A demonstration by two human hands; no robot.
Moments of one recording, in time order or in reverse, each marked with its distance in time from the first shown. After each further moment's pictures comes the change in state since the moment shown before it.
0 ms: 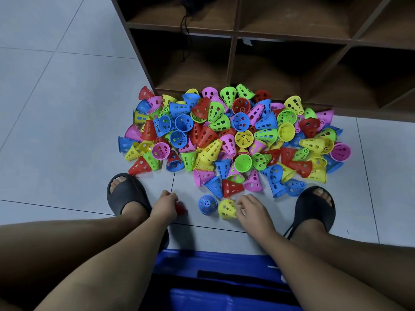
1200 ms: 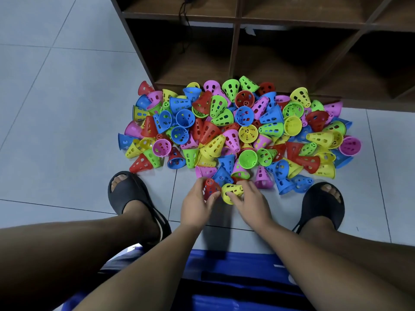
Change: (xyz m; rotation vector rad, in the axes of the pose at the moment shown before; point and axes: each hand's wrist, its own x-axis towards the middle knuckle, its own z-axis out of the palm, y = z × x) left_hand -0.063 0.109 0.003 -0.507 0.356 0.255; right_hand 0.030 -0.016 0.010 0.089 0.124 0.070
